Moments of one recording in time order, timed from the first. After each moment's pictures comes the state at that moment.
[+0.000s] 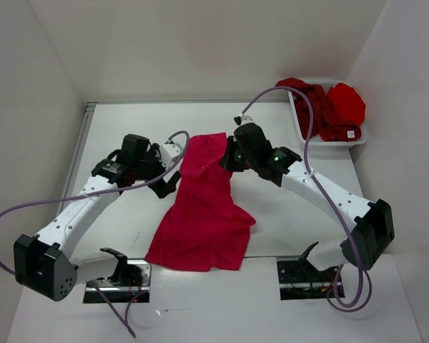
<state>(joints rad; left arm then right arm) -0.31 1.19 1.01 -0.65 0.34 0.44 0.73 1.38 1.24 -0.47 0.06 0.64</state>
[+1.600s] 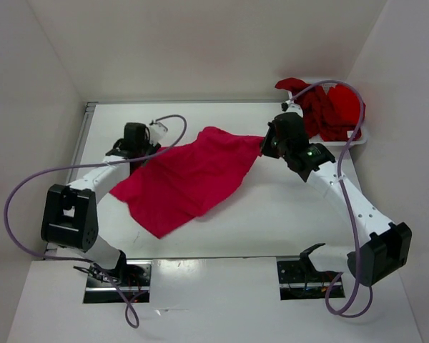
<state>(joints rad) -0.20 1.55 0.99 -0.17 -0.23 0.59 0.43 1.26 1.20 -0.53 0.19 0.57</state>
